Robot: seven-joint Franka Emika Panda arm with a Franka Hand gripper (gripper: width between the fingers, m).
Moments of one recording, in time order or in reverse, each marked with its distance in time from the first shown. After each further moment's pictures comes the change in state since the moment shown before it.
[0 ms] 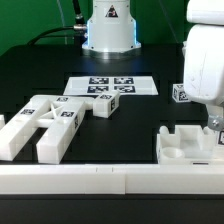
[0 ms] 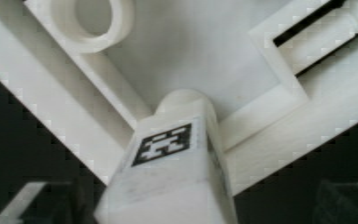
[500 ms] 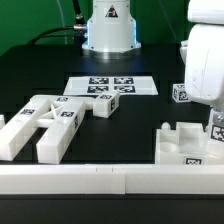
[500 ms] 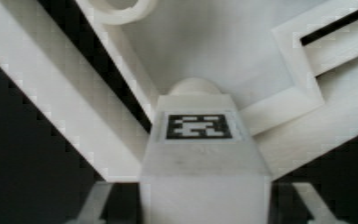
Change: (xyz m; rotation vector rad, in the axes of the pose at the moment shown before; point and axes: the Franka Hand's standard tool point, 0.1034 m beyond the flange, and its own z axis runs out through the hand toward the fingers) arm -0.001 0.002 0.000 -0.003 -0.002 0.010
